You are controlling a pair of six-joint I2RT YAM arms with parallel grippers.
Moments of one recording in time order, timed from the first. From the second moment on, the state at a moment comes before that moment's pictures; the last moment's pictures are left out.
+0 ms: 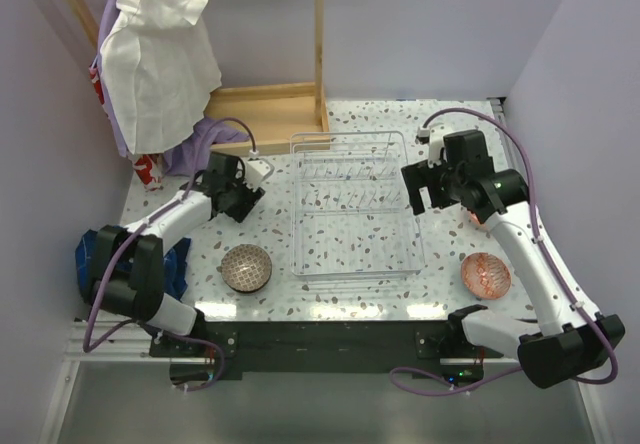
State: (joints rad) left arm -0.24 1.49 0.86 -0.33 0.04 0.45; right arm 0.31 1.15 1.25 -0.95 0.06 -0.06
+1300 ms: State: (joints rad) left arm -0.47 1.31 0.84 0.21 0.98 -0.34; right arm 0.29 1.12 1.27 -0.88 -0.13 0.00
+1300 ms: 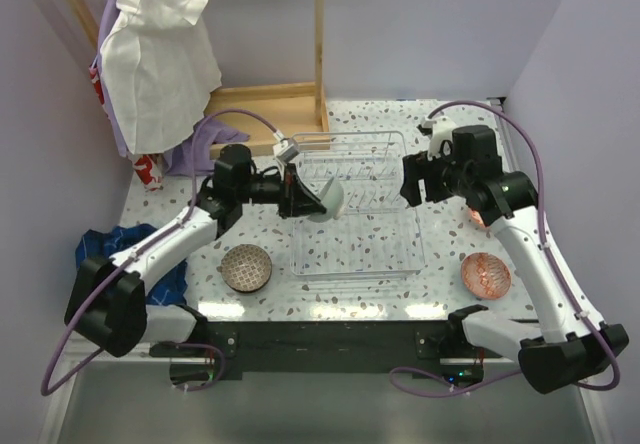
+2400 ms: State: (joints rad) left arm -0.69 1.70 0.69 0.78 0.51 -0.99; right arm 0.34 1.32 1.33 -0.95 -0.17 0.04
